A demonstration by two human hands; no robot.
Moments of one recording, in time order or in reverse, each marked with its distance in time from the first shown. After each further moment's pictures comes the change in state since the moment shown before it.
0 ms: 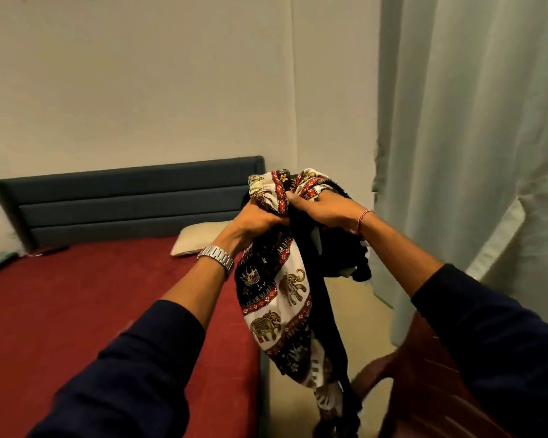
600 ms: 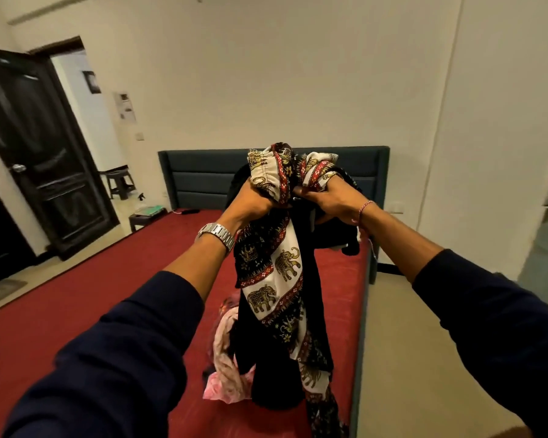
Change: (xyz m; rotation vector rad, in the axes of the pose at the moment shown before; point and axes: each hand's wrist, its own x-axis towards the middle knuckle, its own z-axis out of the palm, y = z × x) left_hand -0.100 -0.040 -0.255 0.444 0.467 0.047; right_hand 0.082 -0.171 0.195 0.418 -0.298 -0.421
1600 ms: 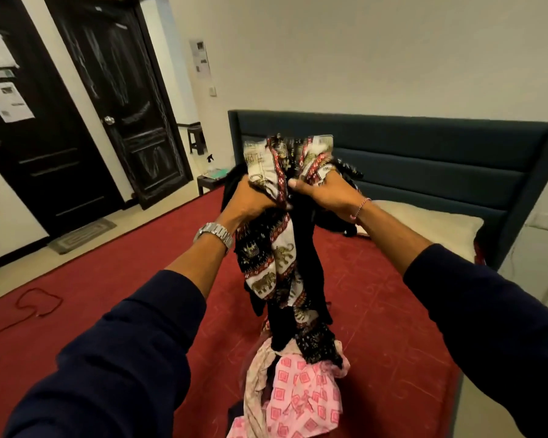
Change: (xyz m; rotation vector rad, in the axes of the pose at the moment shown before) left_hand 0.177 -0.251 -0.101 0.046 0.212 -0.214; right_hand 0.353 0.096 0.140 0.160 -0.321 -0.076
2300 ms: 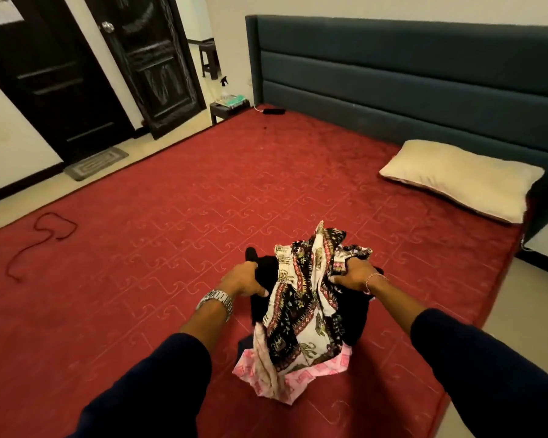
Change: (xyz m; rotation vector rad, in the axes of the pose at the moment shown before) left_hand -0.176 -0.237 0.072 0.534 -0.488 -0.803; right_hand -0.077 0.277 0.098 -0.765 -0.426 0.600
